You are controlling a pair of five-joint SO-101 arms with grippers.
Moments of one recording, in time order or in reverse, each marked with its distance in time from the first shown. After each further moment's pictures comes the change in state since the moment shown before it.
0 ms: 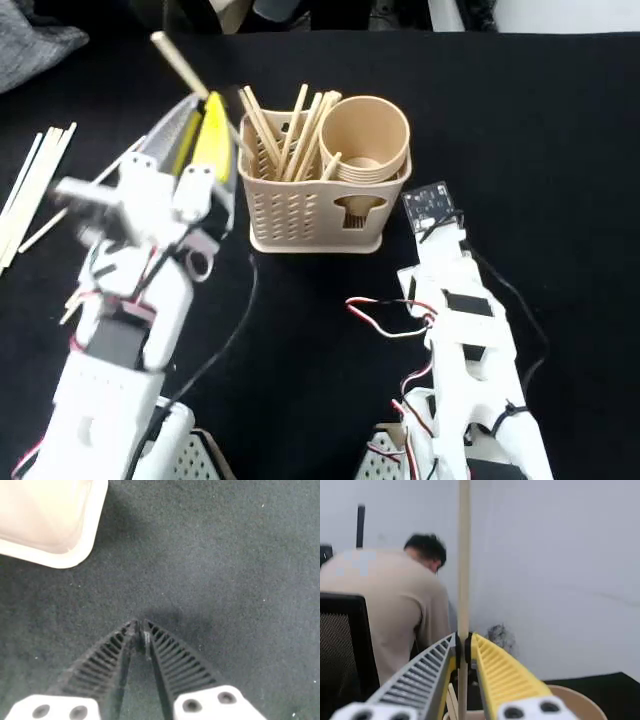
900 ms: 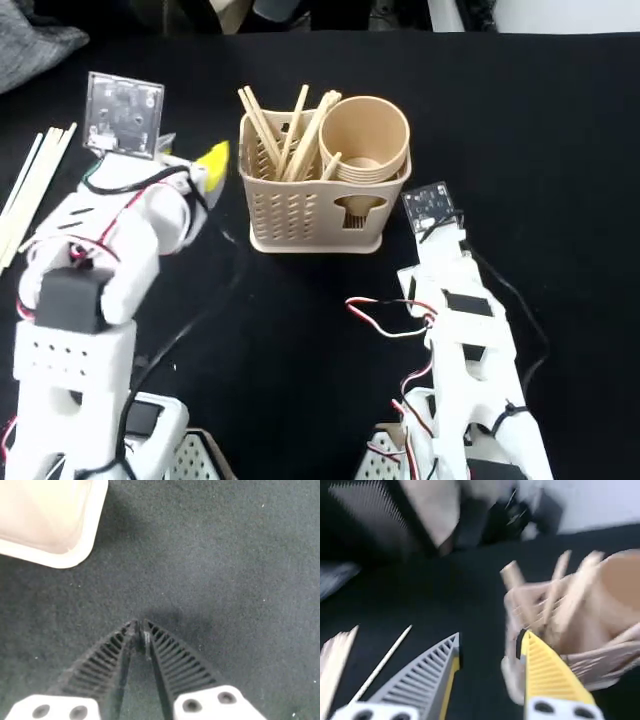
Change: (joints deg) left arm -8.1 16.6 -33.7 56.7 -12.2; right arm 0.0 0.0 0.0 0.0 0.0
